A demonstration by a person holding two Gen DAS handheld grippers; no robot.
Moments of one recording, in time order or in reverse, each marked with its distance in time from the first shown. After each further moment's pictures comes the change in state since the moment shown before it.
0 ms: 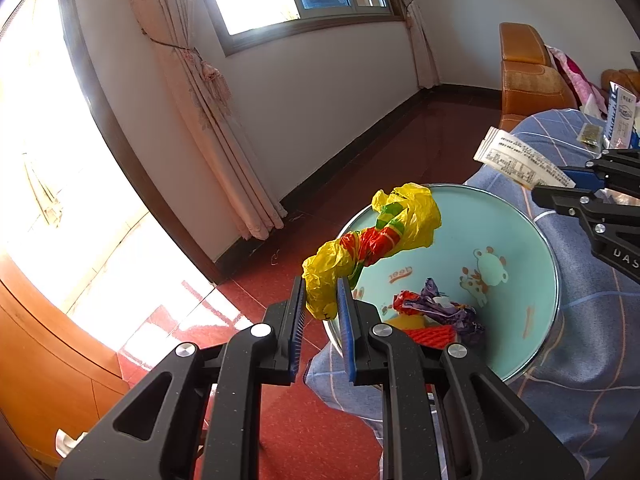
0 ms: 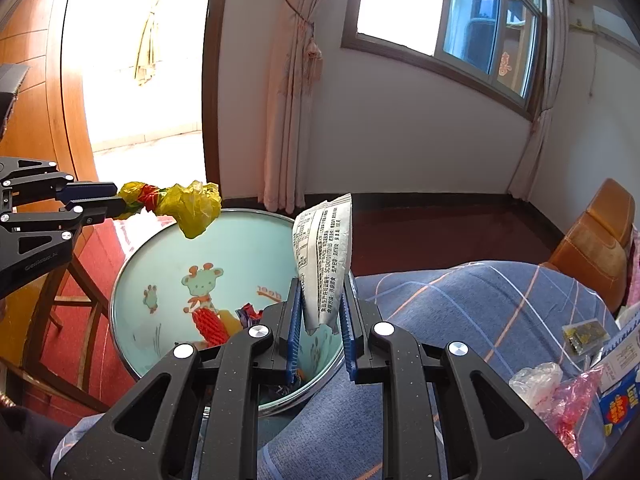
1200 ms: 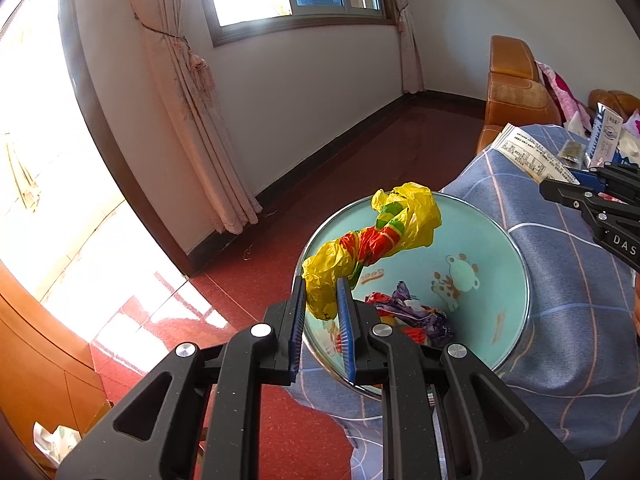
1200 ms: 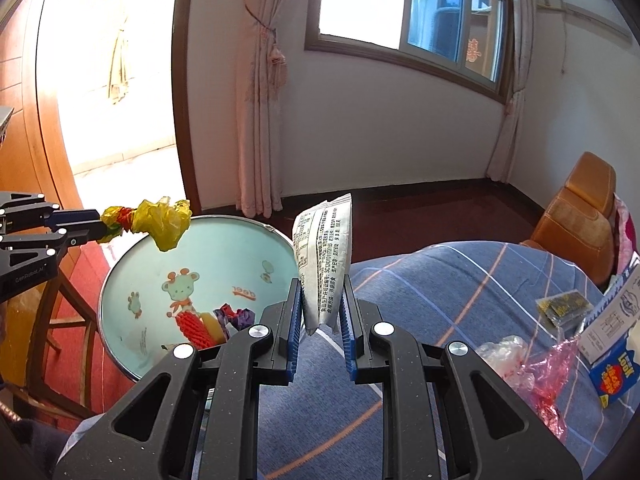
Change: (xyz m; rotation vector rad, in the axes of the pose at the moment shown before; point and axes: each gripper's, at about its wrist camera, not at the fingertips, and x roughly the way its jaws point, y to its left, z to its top) left arm -0.002 0.004 0.001 -0.050 0.011 -0.100; right arm -0.021 -0.023 -0.009 0.090 -0.018 -0.061
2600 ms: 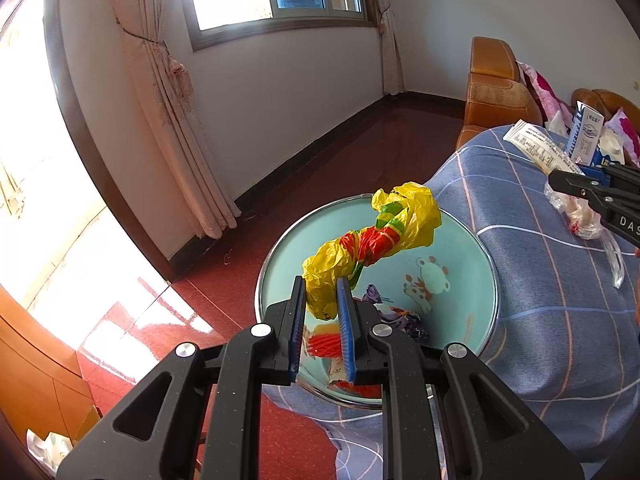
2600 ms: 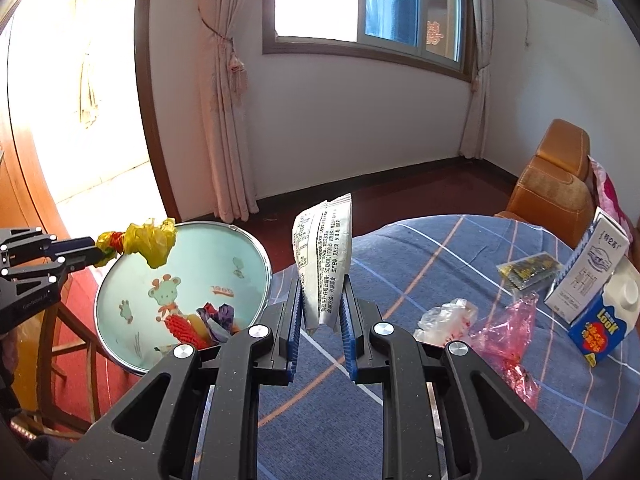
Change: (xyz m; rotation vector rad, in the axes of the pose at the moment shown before) left arm 0.000 -0.011 0.004 0.020 -0.011 -0.074; right arm -0.031 -0.035 -0.009 0.123 0.014 -0.064
